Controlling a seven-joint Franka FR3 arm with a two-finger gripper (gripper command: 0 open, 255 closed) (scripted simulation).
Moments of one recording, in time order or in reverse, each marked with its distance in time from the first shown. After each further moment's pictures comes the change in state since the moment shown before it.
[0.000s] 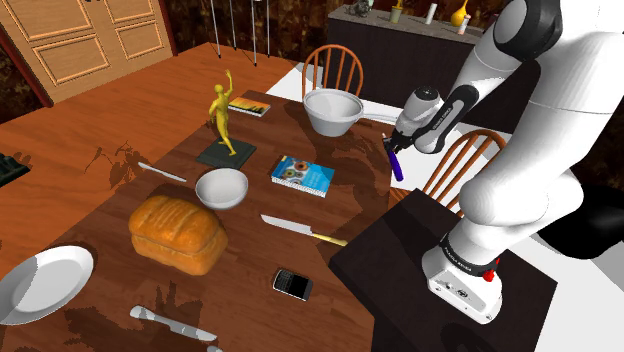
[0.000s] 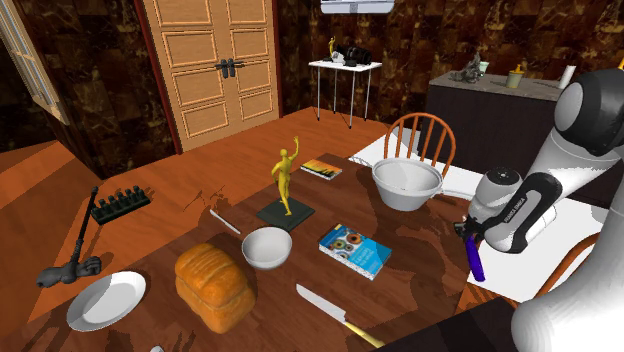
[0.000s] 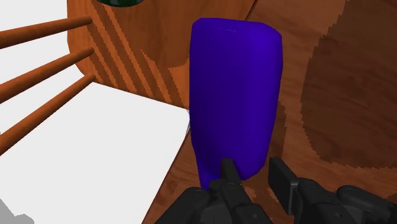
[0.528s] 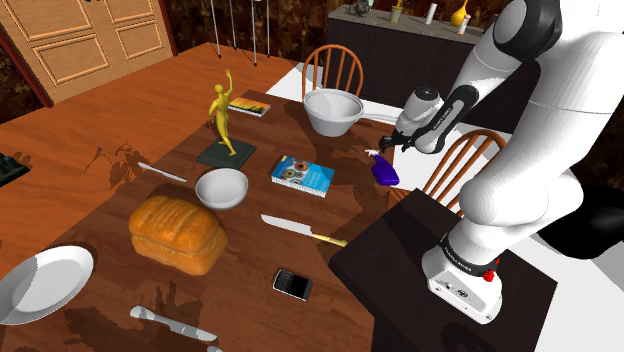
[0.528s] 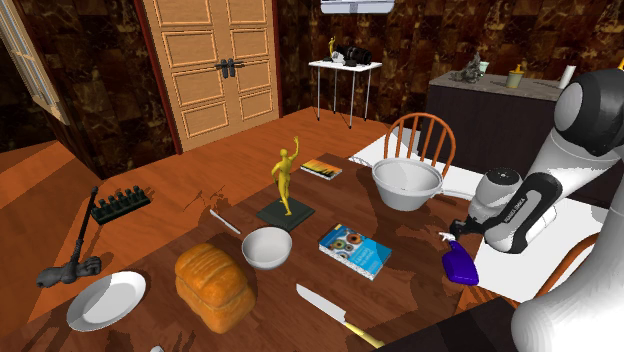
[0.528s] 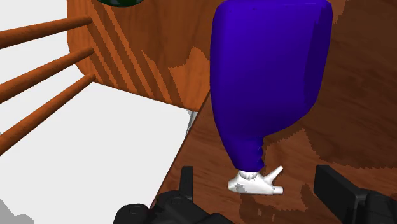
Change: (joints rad) arm 0.001 0.001 -0.002 0.000 -0.002 0.001 0.002
